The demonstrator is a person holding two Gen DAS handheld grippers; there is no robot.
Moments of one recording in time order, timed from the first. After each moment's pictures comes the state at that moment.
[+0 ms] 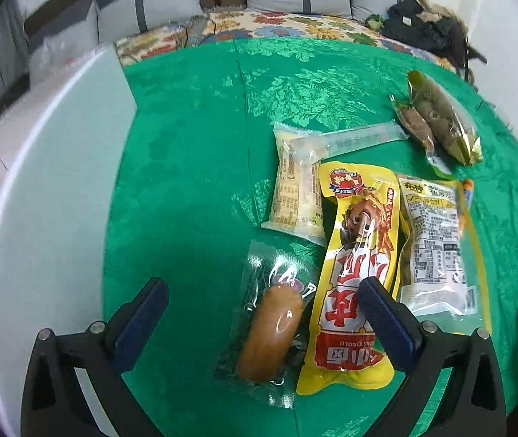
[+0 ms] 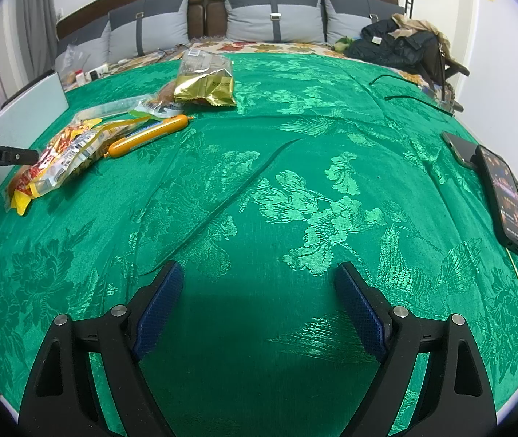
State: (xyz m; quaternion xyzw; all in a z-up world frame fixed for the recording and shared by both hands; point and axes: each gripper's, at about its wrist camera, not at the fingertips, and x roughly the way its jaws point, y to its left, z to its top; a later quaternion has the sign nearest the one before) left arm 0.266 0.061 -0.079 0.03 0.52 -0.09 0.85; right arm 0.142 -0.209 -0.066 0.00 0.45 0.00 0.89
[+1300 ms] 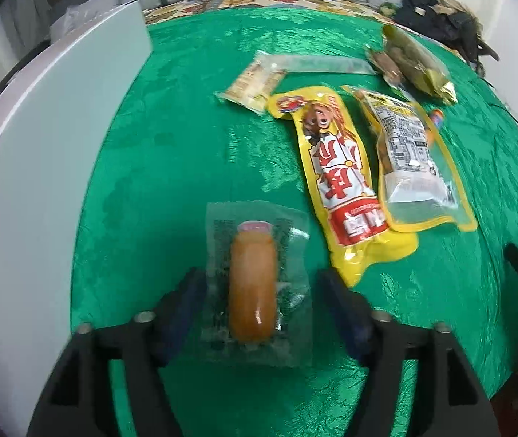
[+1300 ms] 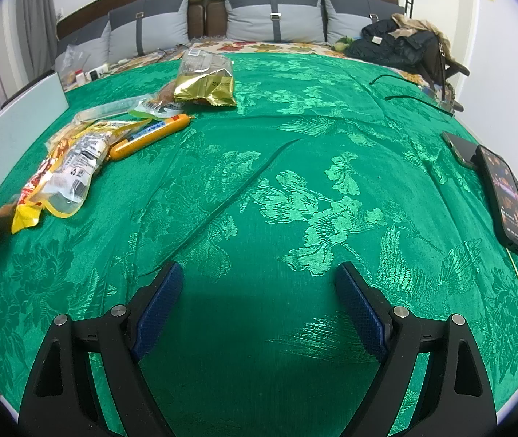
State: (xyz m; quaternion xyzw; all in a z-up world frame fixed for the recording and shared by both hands) left arm 0.171 0.029 -0.094 0.03 0.55 -0.05 0.84; right arm 0.142 -0.209 -0.066 0.00 0.45 0.00 0.89
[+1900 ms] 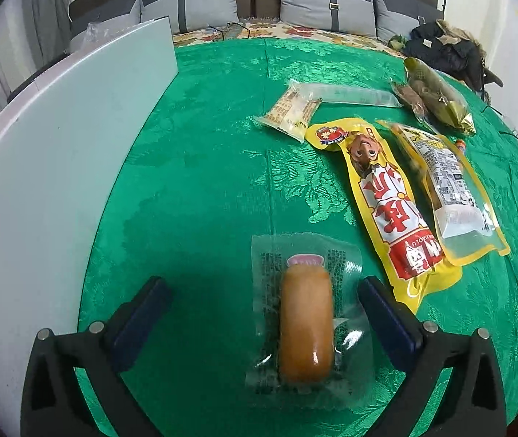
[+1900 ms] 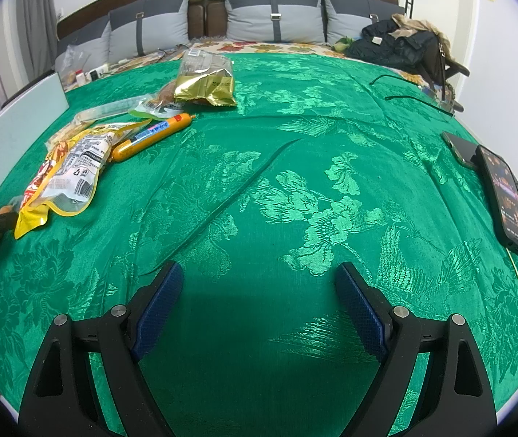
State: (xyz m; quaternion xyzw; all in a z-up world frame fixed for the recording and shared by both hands) left arm 0.170 0.055 -0.104 0.01 0.47 -0.02 0.88; right arm 0.142 -0.209 -0.066 0.00 0.45 0.00 0.89
